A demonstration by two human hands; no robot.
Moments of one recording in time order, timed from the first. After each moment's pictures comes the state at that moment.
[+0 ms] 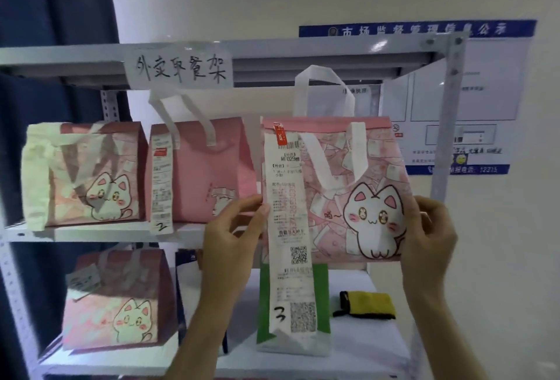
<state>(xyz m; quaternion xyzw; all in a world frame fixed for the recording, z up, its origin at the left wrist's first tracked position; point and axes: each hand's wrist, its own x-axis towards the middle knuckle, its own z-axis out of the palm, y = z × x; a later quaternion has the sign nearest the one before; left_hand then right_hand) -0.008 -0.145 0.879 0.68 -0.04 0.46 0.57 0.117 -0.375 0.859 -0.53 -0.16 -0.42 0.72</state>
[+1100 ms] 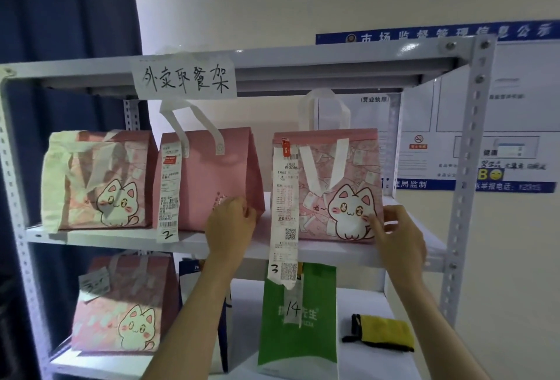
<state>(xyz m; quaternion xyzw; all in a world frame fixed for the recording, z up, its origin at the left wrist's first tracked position) 0.121 -0.073 0.879 0.85 0.20 0.48 0.12 0.244 -0.352 0.839 -0.79 -0.10 -0.35 0.49</state>
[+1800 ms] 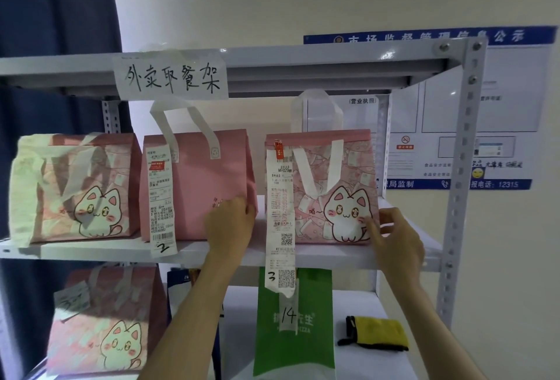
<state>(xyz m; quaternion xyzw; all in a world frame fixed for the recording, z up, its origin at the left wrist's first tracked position) 0.138 -0.071 0.890 0.87 0.20 0.44 0.06 0.241 -0.349 0.837 -0.80 -0.09 -0.38 0.46</state>
